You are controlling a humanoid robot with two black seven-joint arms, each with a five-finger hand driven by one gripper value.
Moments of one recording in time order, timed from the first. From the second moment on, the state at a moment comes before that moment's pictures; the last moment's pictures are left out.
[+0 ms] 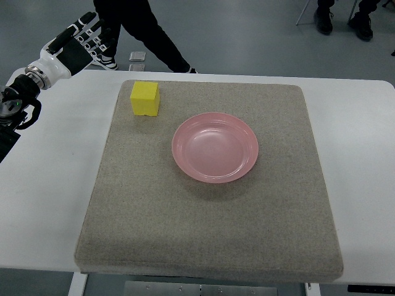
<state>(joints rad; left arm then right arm) -0.99 0.37 -0.63 -0.36 -0.47 -0.58 0.17 0.02 0.00 -0.10 0.14 -0.07 -0.08 0.01</state>
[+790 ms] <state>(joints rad) -1.04 0.36 -0.63 -0.34 -0.44 -0.61 0.16 0.02 0.00 -0.10 0.14 -0.07 -0.08 0.01</state>
